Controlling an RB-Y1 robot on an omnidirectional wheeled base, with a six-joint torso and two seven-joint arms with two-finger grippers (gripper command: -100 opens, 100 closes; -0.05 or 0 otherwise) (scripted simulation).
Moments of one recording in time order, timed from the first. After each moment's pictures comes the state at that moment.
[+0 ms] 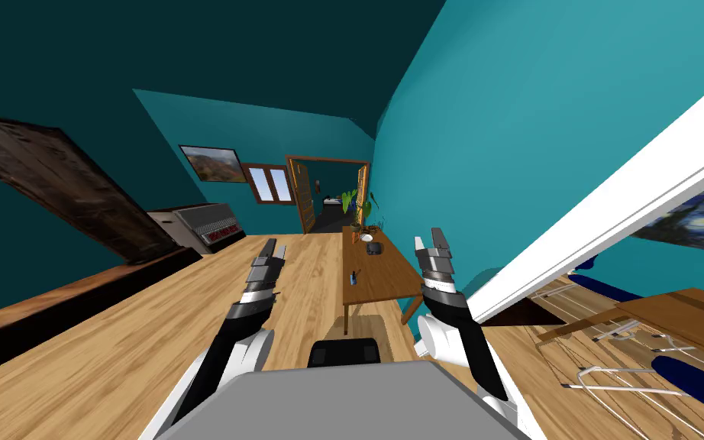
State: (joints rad) left arm 0.54 0.02 -0.01 -2.28 -0.07 -0.41 -0.06; right arm 0.49 -0.04 -0.06 -2.40 -0.03 -0.38 0.13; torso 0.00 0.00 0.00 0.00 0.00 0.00
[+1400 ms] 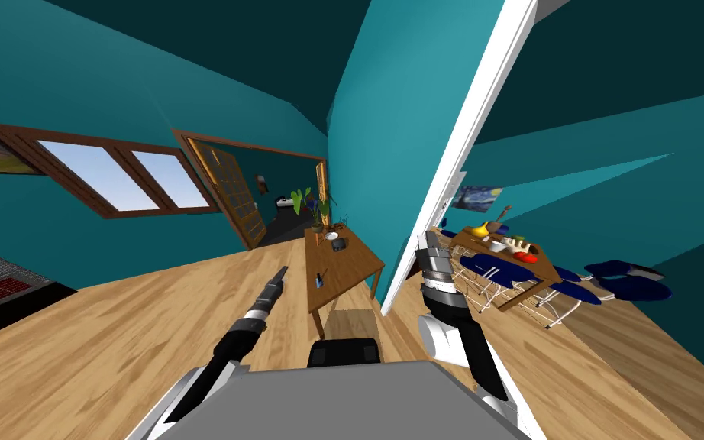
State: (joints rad) left arm 0.61 0.27 0.00 -2.03 -0.11 -0.16 0.05; right arm 0.49 -0.04 -0.06 -2.40 -0.03 -0.38 0.13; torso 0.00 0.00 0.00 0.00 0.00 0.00
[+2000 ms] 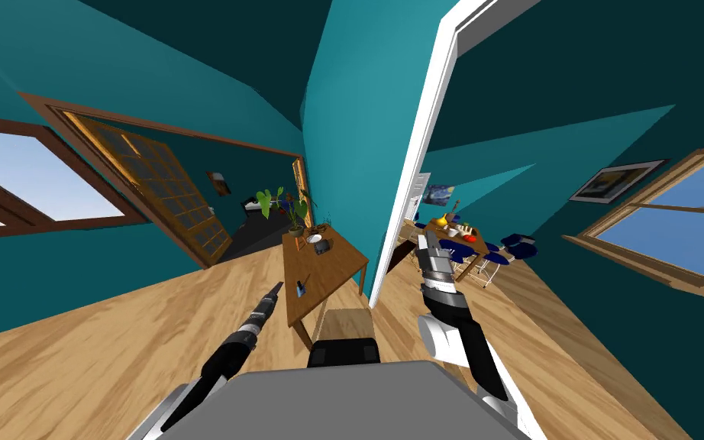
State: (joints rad) left arm 0.63 0.33 0.01 -1.89 -0.14 -0.04 0.10; right arm 0.49 -0.04 -0.06 -2.40 -0.03 -0.38 0.13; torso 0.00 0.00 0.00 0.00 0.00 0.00
